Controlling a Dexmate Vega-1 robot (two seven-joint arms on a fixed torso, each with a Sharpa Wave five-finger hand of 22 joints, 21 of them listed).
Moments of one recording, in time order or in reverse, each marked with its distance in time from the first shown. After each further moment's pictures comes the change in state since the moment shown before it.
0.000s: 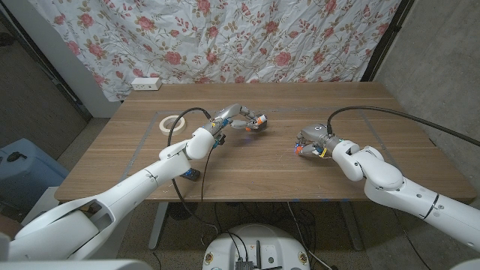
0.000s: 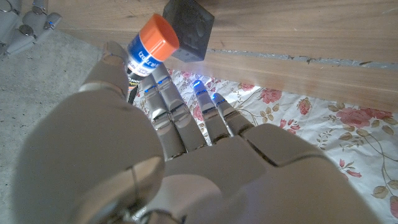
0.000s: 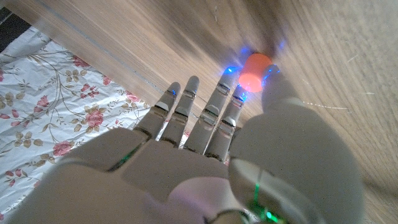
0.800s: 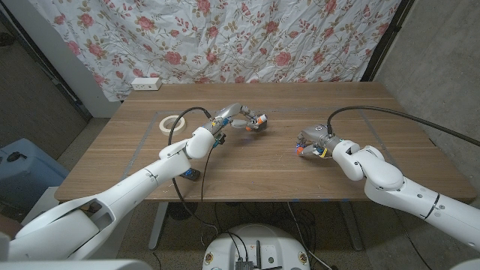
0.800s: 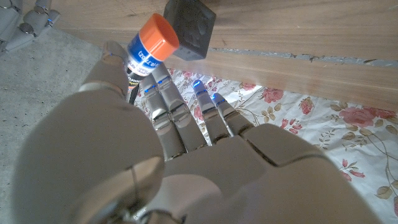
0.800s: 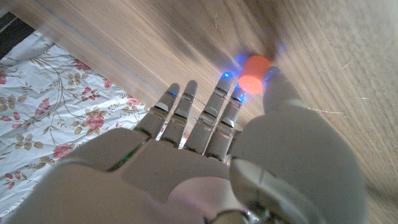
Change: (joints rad) left arm -0.004 -0.001 0.000 0.002 0.000 -0.005 -0.006; left_hand 0.000 0.000 0.000 0.000 -0.002 0.000 0.000 0.007 0.000 0.005 0.005 0.001 -0.001 0.000 0.000 0.000 0.005 0.000 0.000 0.000 0.000; right arm -0.004 -0.006 0.002 -0.013 -0.008 -0.013 0.028; right_hand -0.020 -0.020 0.005 -0.003 0.000 -0.080 -0.002 -0.023 0.000 -0.095 -0.001 -0.006 -0.009 -0.053 0.004 -0.020 -0.009 -0.014 0.014 -0.001 0.000
